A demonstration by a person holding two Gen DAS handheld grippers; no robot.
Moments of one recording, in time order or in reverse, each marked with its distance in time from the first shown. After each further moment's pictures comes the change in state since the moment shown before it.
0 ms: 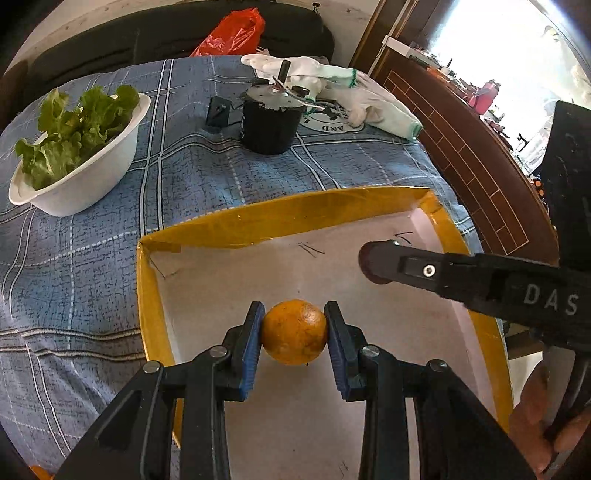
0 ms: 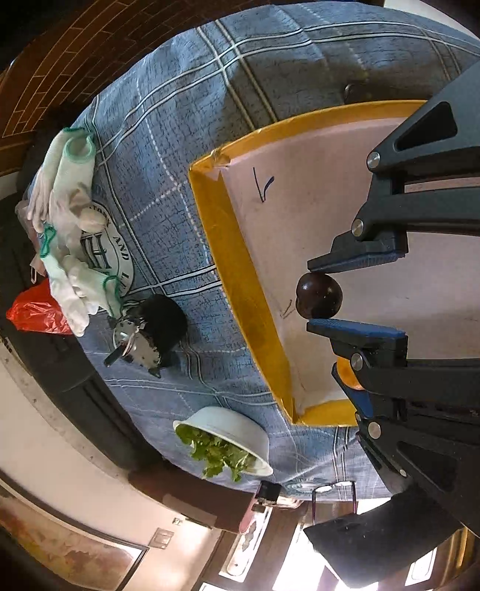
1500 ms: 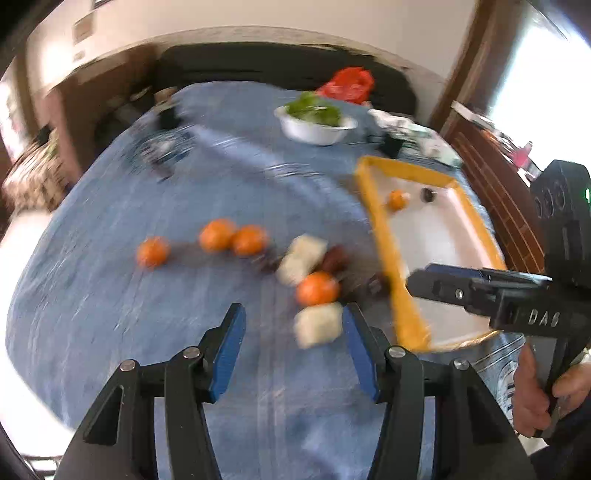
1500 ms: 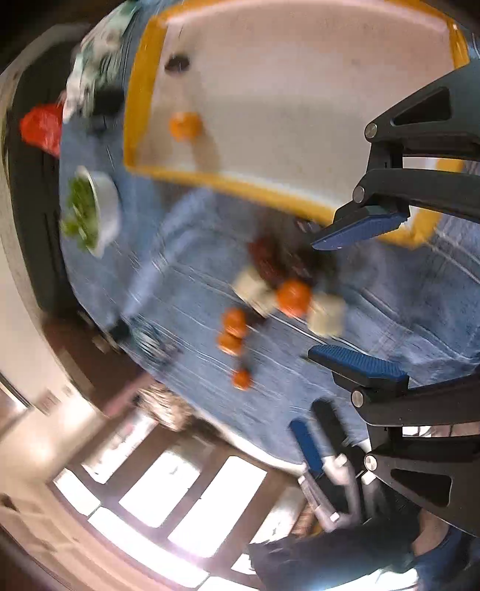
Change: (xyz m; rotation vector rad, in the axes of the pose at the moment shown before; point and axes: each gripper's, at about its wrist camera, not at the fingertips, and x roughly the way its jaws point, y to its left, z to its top) left arm -0.237 0.069 -0.244 -0.261 -0.204 0.274; right arm -0.053 0.141 -0.220 -0.532 0.116 0.254
